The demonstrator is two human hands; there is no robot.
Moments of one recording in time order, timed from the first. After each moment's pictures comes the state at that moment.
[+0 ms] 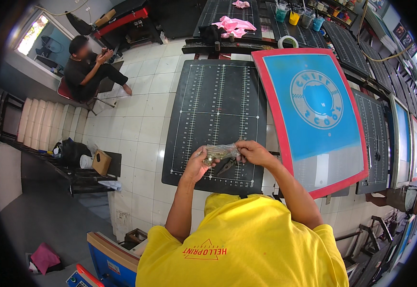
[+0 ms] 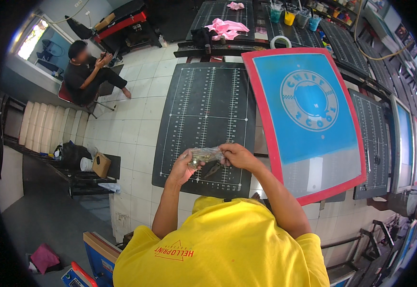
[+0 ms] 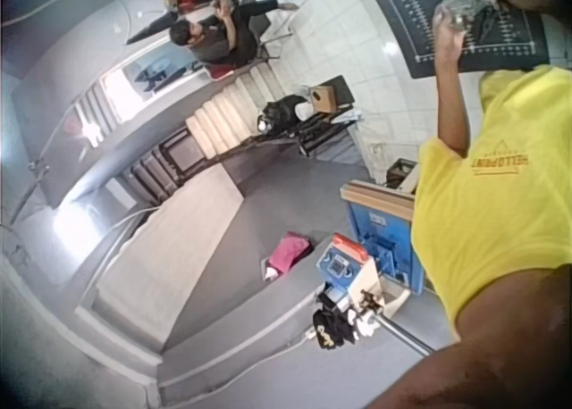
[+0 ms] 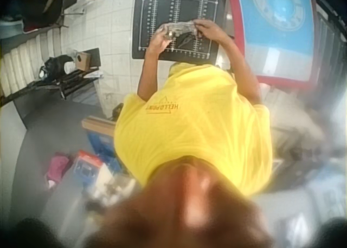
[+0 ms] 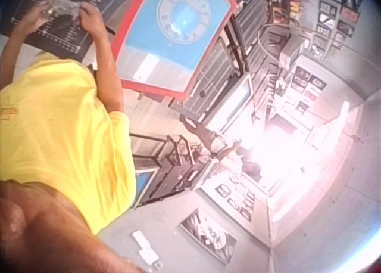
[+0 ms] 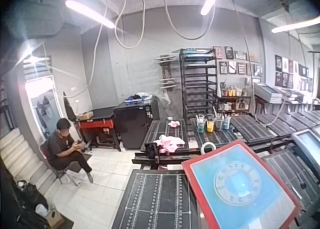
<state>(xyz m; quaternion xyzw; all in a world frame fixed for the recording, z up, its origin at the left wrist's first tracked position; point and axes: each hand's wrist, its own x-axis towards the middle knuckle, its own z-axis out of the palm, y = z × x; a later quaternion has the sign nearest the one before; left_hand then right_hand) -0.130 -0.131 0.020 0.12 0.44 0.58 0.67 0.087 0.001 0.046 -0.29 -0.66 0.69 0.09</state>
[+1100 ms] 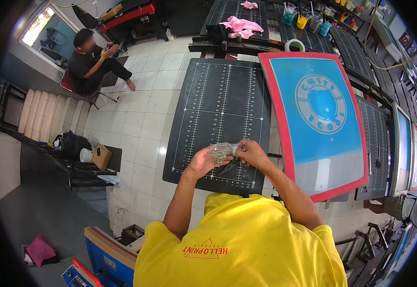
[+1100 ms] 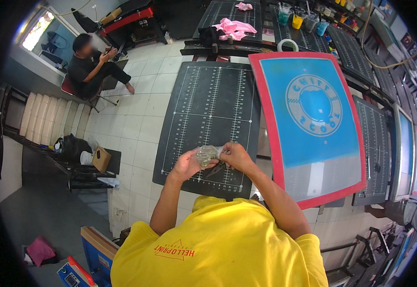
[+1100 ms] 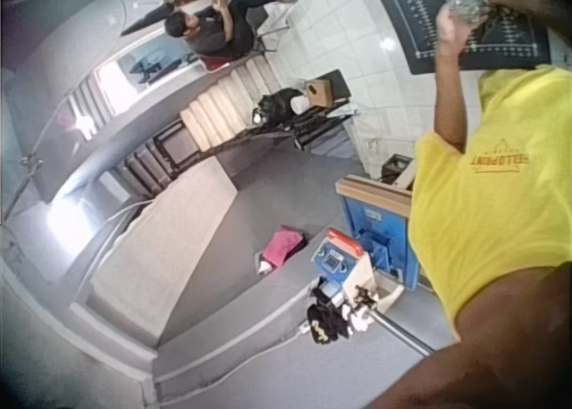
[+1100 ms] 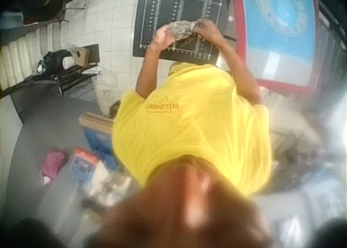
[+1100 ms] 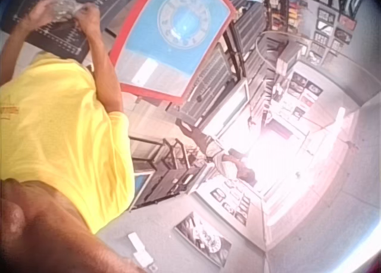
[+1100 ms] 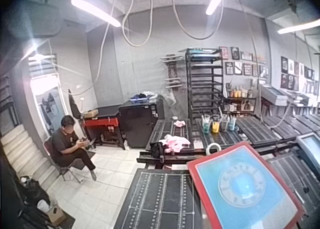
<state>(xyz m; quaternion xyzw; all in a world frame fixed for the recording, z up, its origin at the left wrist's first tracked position) -0.127 -0.119 0.039 0.14 0.33 0.54 0.76 0.069 -0.007 0.047 -0.41 -0.64 0.65 0.07</state>
